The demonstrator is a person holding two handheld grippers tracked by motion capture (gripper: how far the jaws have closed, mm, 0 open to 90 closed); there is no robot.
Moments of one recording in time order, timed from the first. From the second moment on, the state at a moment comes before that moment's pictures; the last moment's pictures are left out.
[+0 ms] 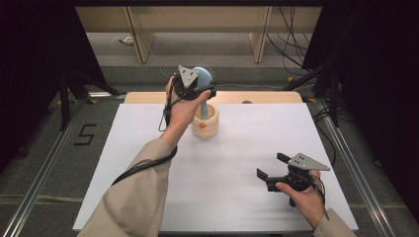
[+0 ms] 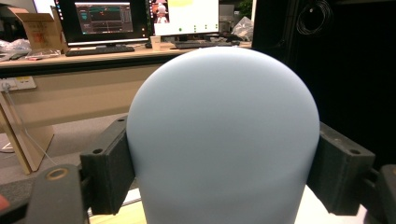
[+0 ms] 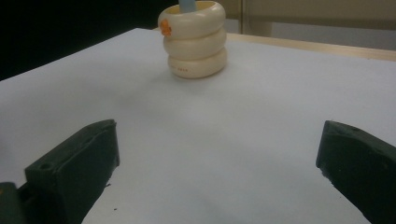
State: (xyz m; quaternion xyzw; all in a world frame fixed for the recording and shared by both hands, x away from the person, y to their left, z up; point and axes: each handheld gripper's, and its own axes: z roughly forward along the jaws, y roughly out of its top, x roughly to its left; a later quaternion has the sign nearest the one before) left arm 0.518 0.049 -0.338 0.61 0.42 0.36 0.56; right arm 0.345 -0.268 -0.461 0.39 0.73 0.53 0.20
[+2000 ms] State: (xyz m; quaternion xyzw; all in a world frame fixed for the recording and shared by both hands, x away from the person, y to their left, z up) left arm 0.531 0.044 -0.364 0.62 0.42 0.36 0.55; right arm 0.345 -0.267 -0.461 0.38 0.73 0.53 0.20
